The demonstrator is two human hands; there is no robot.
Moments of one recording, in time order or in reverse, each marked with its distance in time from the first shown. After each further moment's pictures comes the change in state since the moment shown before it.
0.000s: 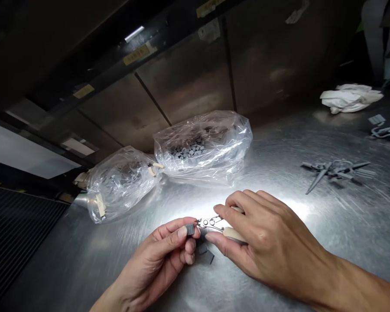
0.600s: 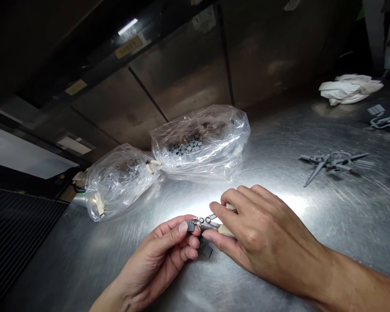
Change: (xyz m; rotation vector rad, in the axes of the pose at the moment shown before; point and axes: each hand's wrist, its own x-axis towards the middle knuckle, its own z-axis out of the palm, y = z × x) left_hand 0.001 -0.005 -0.001 -0.021 0.015 -0.018; right_hand 0.002 -0.006 -0.001 -0.089 -0.019 -0.047
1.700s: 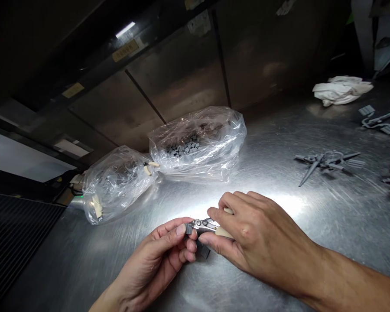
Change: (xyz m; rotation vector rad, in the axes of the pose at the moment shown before) left_hand -0.001 0.000 0.001 0.037 0.016 0.003; right_hand 0.000 0.000 -0.001 0.070 -0.071 0.035
